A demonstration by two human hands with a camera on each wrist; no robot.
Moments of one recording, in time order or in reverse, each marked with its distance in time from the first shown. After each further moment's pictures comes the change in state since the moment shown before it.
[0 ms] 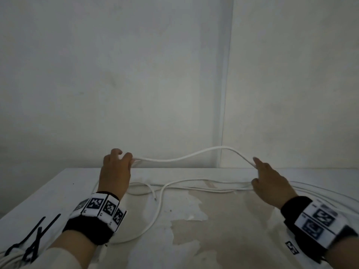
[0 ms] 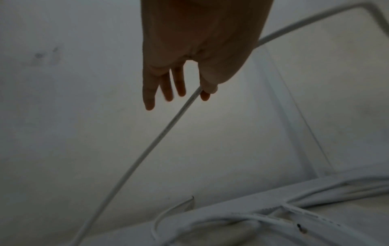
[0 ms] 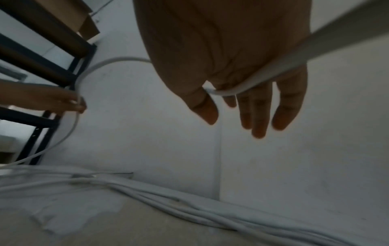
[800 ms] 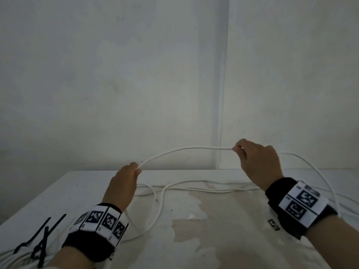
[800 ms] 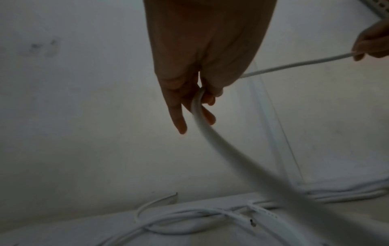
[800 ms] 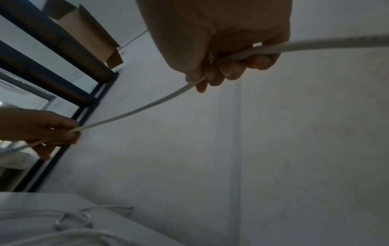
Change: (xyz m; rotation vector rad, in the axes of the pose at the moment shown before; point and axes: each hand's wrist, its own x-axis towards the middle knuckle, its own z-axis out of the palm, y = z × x) left_hand -0.026 0.011 -0.014 -0.210 -0.211 -0.032; right_hand 0.017 -0.033 -0.019 -0.089 0.794 -0.505
